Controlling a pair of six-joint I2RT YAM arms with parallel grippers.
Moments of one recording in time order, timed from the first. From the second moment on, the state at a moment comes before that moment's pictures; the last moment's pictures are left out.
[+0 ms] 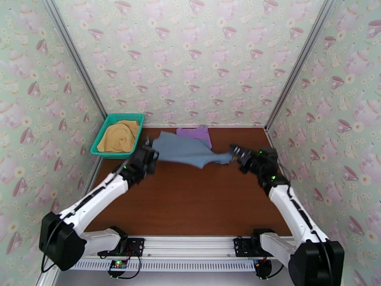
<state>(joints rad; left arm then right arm) -0.49 1.26 0.83 -0.55 -0.45 -0.34 0.10 1.04 0.64 -0.19 -0.34 -0.83</state>
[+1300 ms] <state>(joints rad) -0.84 1.51 0.69 -0.90 -0.61 -1.07 0.54 0.96 0.69 -0.70 0.11 -0.98</state>
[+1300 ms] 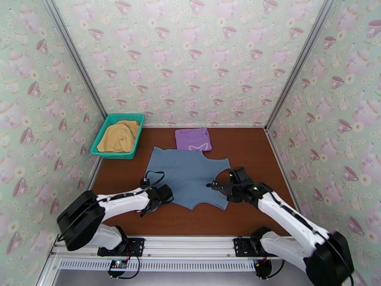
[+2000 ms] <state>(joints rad) -0.96 1.73 0.82 -0.99 -0.67 -1.11 0.92 1.46 0.65 -0.20 -0.27 -0.88</state>
